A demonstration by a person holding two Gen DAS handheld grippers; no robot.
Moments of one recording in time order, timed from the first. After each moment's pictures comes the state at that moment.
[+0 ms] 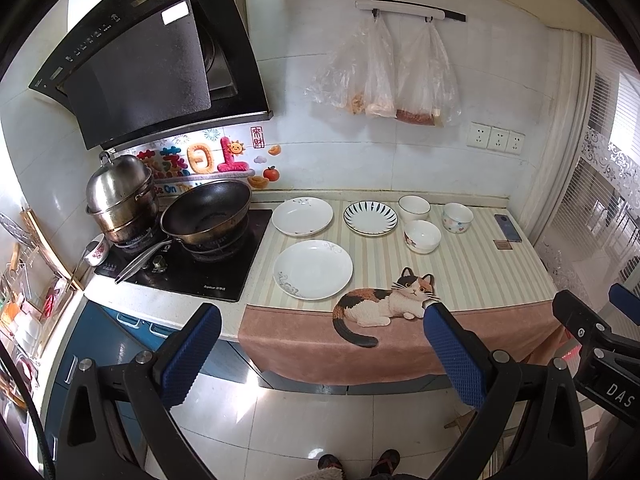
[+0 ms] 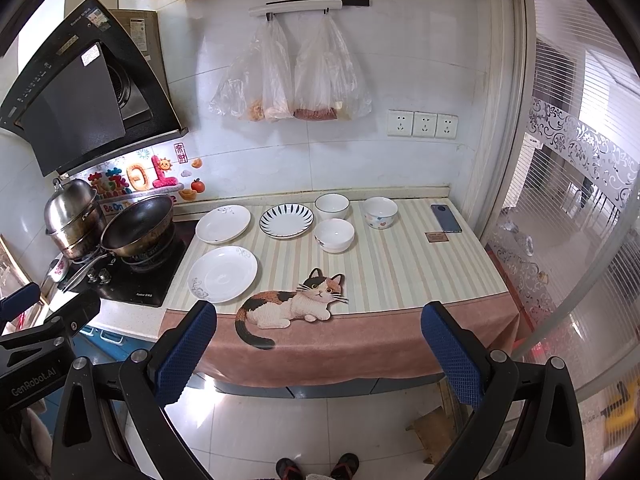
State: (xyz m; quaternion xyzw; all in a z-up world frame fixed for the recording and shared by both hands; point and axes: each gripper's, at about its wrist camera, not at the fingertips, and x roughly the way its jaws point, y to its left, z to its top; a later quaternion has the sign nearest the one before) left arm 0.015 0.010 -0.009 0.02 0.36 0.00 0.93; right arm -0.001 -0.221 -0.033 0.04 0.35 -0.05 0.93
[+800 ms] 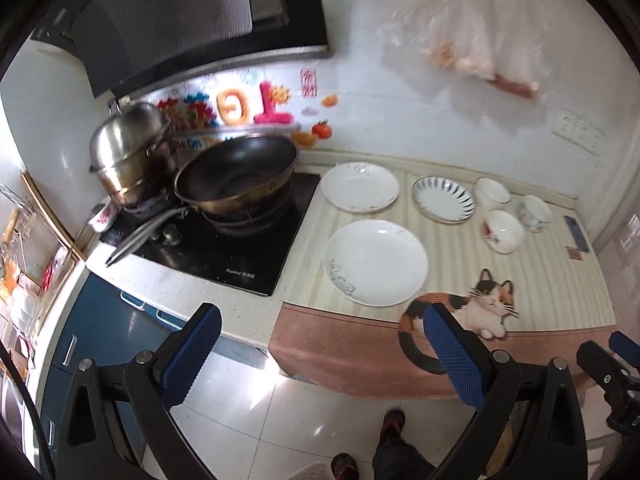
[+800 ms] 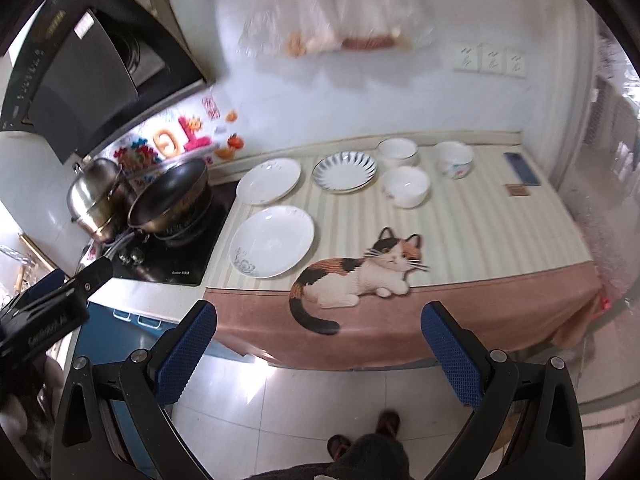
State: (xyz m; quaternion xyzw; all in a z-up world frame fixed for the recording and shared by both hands) left arm 0.158 0.090 -0.115 -0.01 0.42 0.08 0.90; right arm 0.129 -0.171 -0.148 0.10 0.44 0.05 0.89
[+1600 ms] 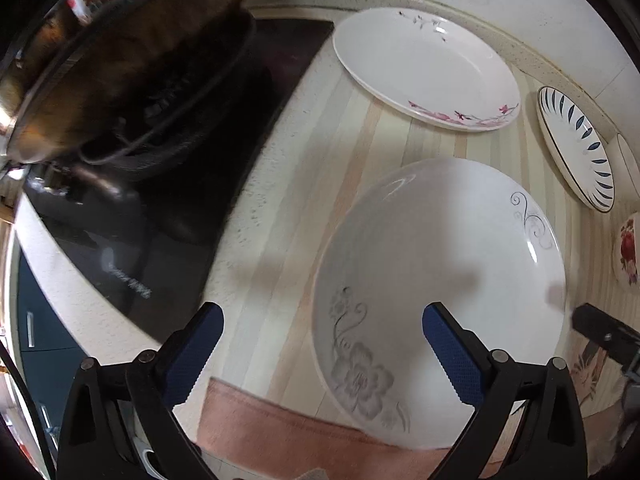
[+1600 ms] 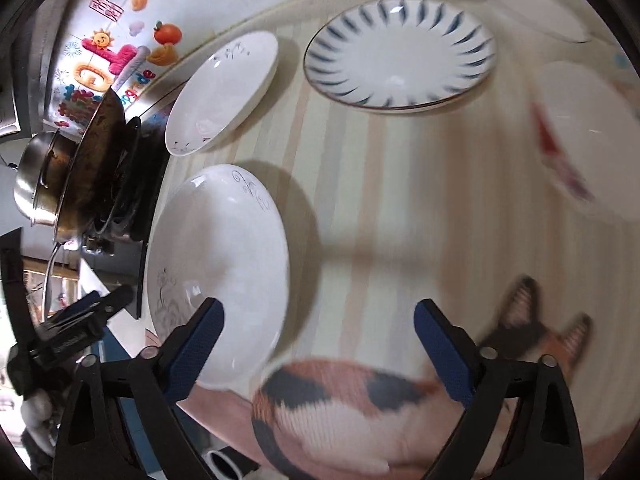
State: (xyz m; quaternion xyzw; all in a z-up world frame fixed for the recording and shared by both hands) left arm 0.420 0.133 -0.361 -0.06 0.64 0.10 0.76; right arm 0.498 -0.159 -0.441 0.15 0.64 0.17 0.73
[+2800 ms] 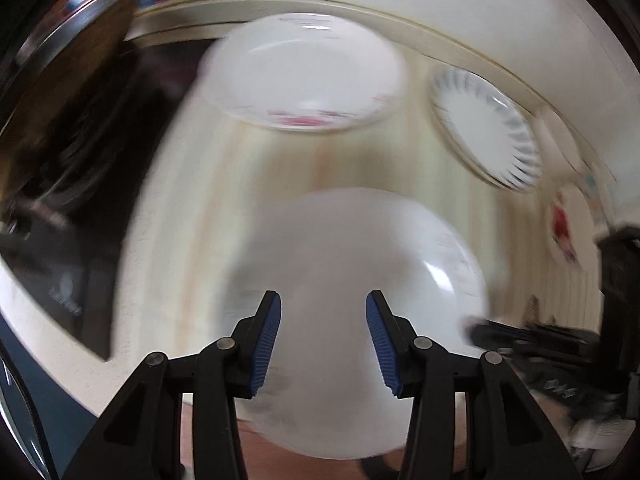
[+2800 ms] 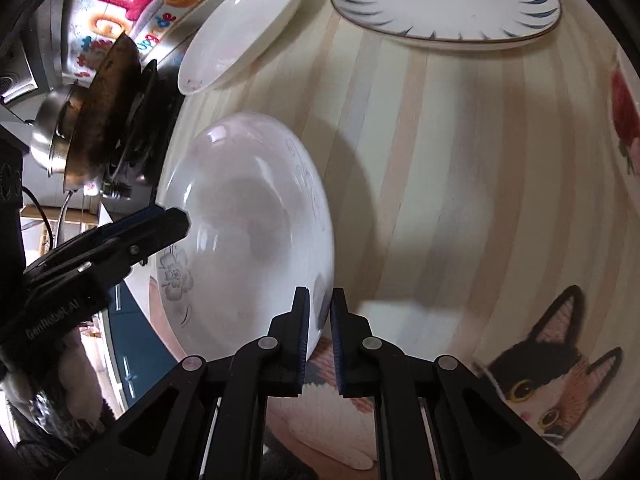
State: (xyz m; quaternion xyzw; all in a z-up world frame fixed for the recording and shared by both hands) left arm 0.429 0.087 -0.337 -0.09 0.63 0.01 0.77; right arm 0.480 -0.163 -0.453 0.14 0.67 0.25 0.69
